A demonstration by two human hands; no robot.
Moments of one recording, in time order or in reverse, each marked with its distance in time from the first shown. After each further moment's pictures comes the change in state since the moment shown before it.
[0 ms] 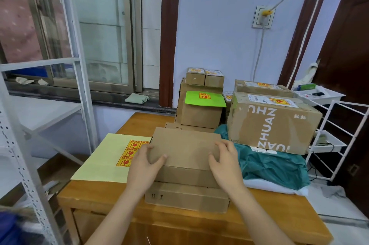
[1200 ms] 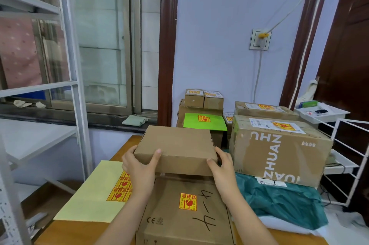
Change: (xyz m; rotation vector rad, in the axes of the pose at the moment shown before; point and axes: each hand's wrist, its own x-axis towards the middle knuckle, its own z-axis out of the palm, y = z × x) left_hand 0.075 0.020 0.033 -0.338 0.396 -0.059; right_hand 0.068 -0.004 0.010 0.546 -0.003 0.162
